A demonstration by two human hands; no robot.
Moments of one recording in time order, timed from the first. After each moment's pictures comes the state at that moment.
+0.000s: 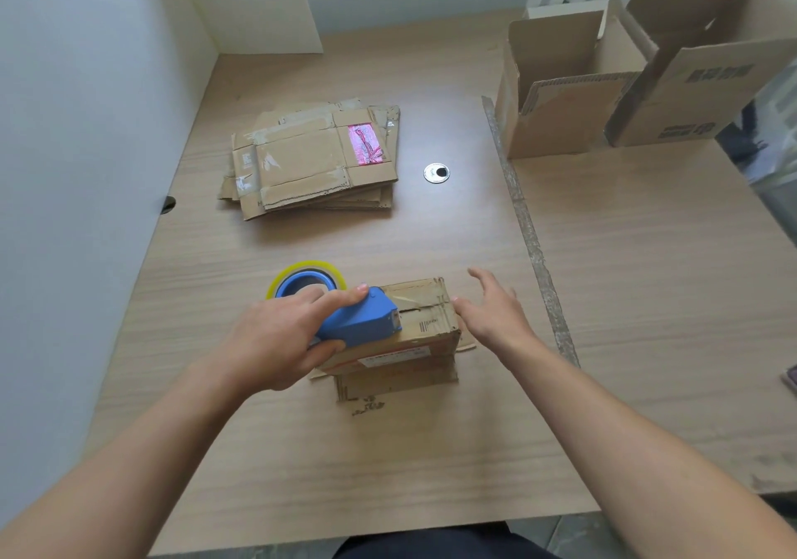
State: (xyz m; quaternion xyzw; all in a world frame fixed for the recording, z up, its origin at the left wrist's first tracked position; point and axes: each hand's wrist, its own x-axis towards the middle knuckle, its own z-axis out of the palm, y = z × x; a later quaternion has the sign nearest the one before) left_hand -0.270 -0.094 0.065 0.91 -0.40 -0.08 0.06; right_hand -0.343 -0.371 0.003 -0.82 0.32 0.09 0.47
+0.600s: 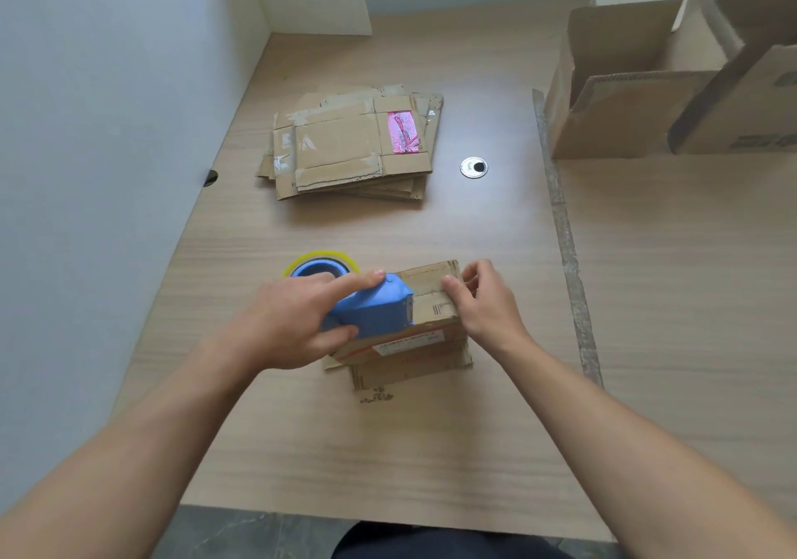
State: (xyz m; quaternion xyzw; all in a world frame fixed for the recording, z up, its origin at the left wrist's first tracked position) left_hand -0.279 -0.103 0.085 0.93 -0.34 -0.12 0.08; right_hand -0.319 -0.359 -0.011 -0.82 0.21 0.02 0.53
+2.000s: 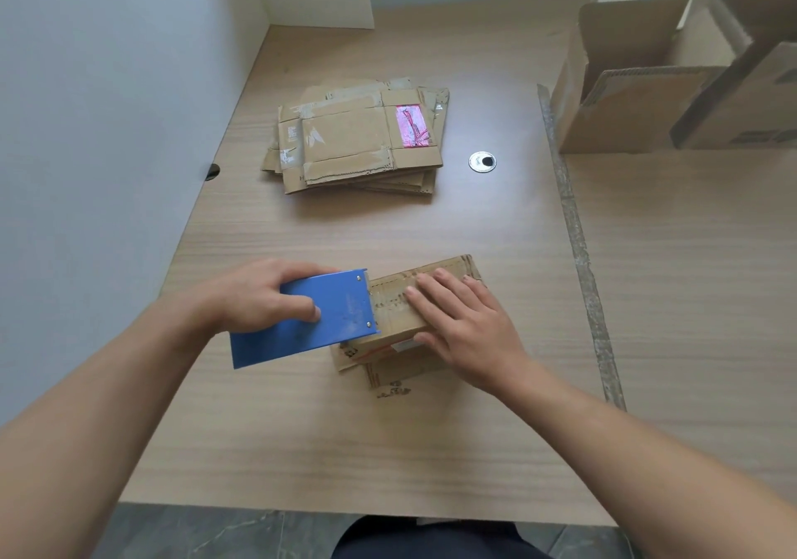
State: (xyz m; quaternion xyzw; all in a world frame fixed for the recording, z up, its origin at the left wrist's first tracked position) left_hand -0.243 -0.054 0.119 0.89 -0.18 -0.36 0.19; right_hand -0.352 -0.319 -0.019 -0.97 -0.16 -0.18 0.10
